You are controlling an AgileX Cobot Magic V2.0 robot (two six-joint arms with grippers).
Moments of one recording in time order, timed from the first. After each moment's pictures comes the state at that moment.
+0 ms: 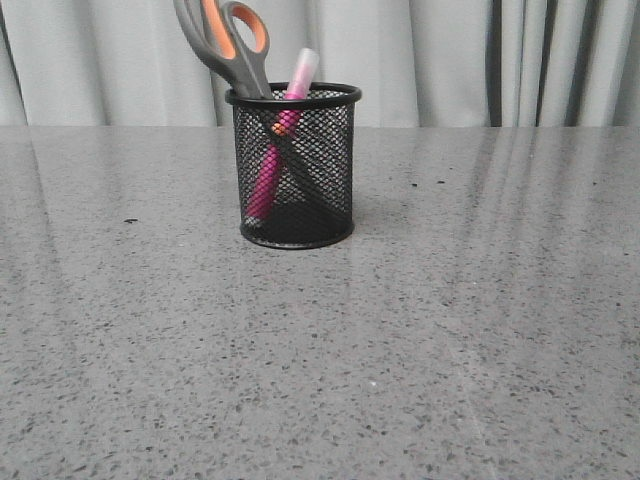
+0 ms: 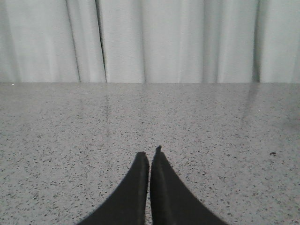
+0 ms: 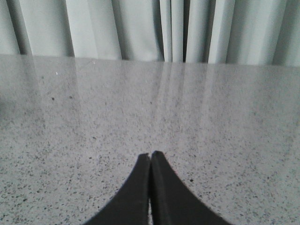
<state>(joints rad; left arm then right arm) -0.03 0.00 0.00 -0.08 0.08 0.10 0.04 0.01 0.02 0.00 0.11 -0.05</state>
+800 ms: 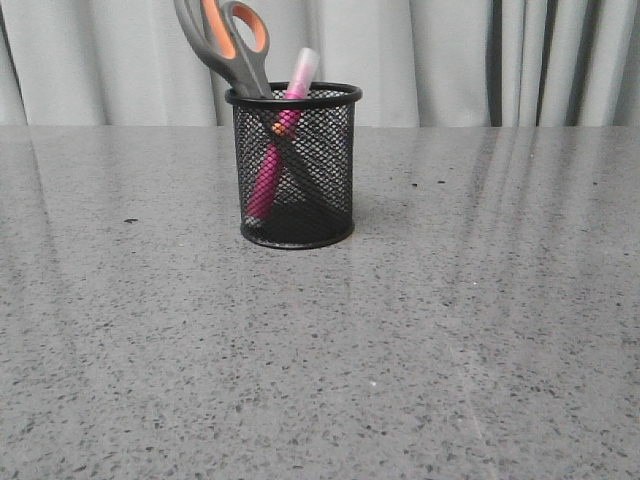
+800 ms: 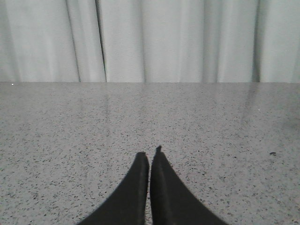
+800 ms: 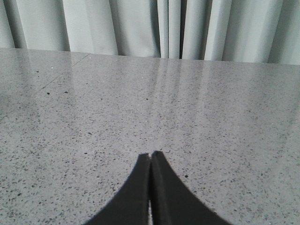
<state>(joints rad) -0.03 0.00 0.00 -0.08 0.08 0.10 0.03 -0.01 0.02 -0.02 0.14 -0.05</state>
